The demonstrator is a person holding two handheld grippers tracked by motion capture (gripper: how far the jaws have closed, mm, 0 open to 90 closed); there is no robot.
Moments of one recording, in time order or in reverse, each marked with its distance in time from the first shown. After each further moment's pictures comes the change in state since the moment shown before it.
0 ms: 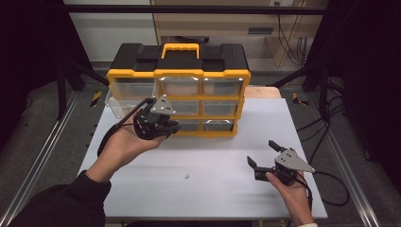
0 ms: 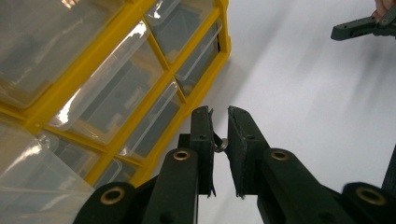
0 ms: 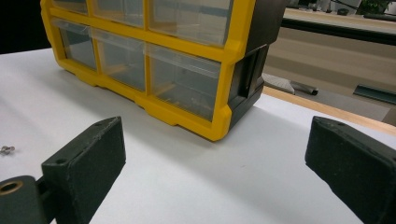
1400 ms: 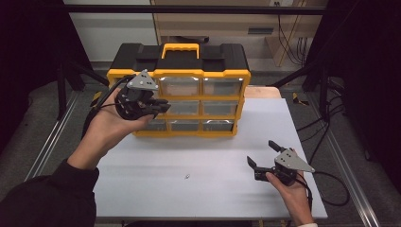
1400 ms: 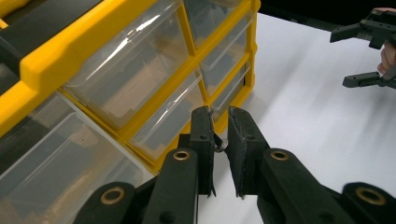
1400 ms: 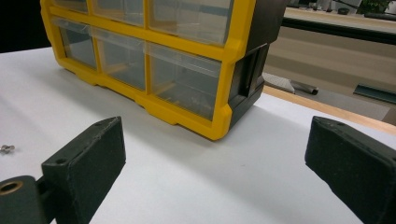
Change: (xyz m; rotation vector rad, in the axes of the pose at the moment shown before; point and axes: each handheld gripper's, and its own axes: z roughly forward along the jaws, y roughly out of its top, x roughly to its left) left arm 0.032 0.018 -0.046 -0.085 0.062 -0.052; right arm 0.000 0.000 0.001 0.000 0.001 -0.002
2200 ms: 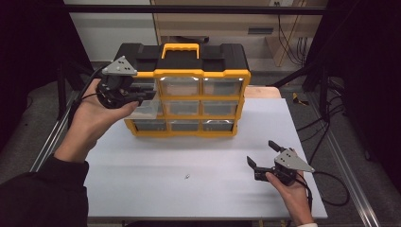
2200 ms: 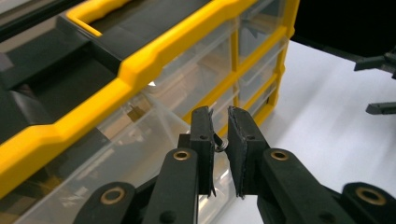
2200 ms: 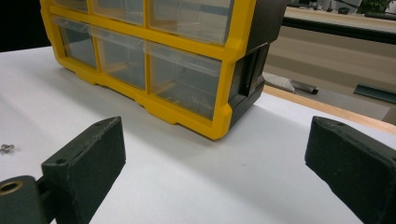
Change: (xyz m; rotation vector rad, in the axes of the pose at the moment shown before) left arm 0.032 -0.006 -0.023 -0.084 0.069 -0.092; right arm 0.000 0.000 0.000 0.007 0.000 0.003
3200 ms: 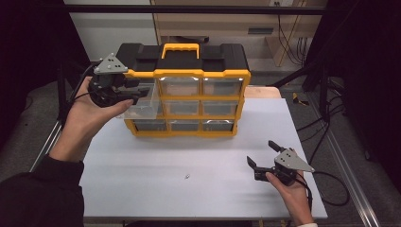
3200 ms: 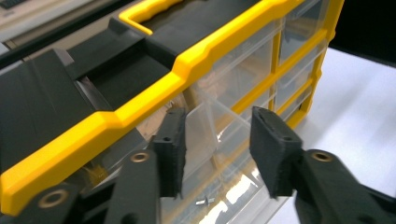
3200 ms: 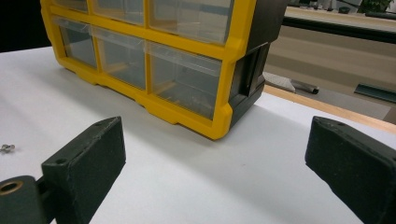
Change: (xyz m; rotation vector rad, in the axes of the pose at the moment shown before) left arm 0.011 -0.010 -0.005 -0.032 0.101 0.015; right arm 0.000 0.000 0.000 0.000 0.001 0.001
